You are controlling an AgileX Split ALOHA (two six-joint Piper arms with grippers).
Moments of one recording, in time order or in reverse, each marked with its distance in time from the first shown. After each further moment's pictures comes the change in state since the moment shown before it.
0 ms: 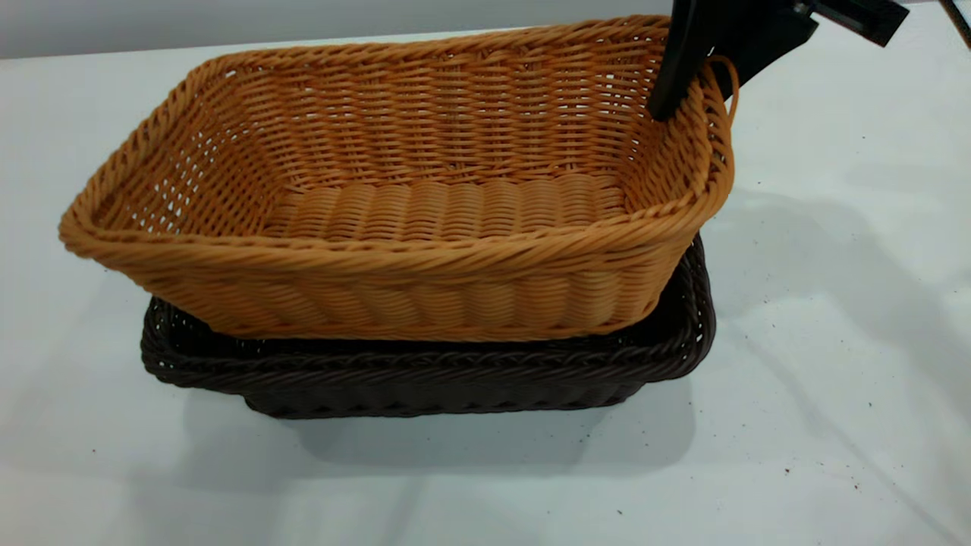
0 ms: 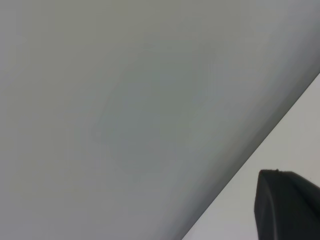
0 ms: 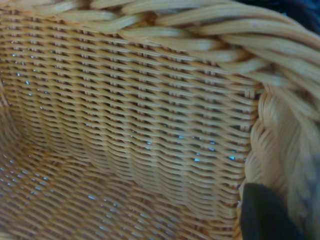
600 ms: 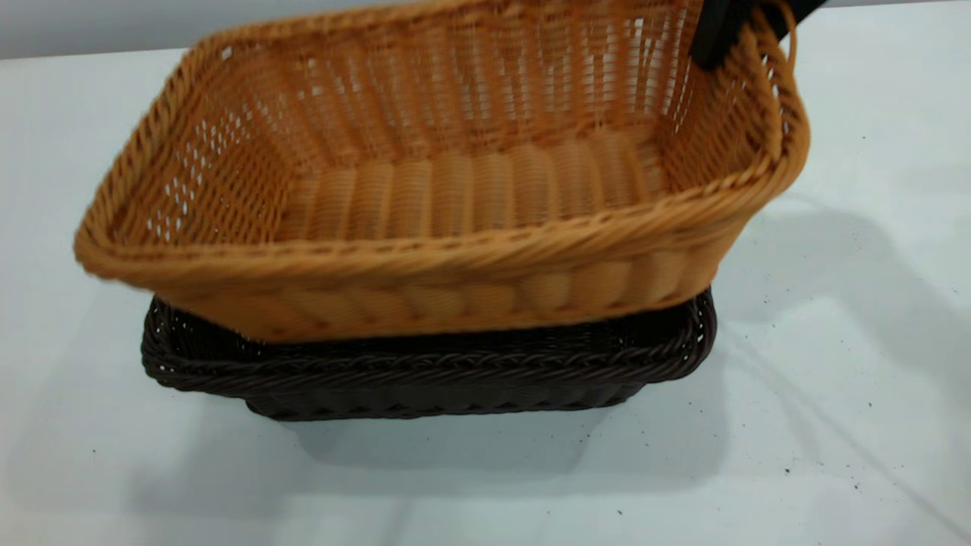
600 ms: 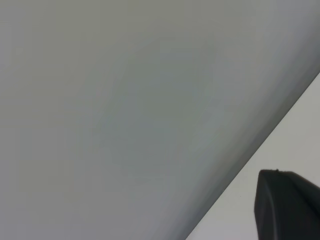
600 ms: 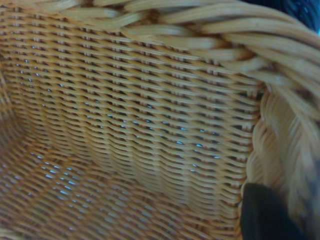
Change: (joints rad) left arm 0.000 0.000 0.000 0.000 -0.001 0.013; right arm 0.000 -0.082 0.001 -0.071 0.048 -0.026
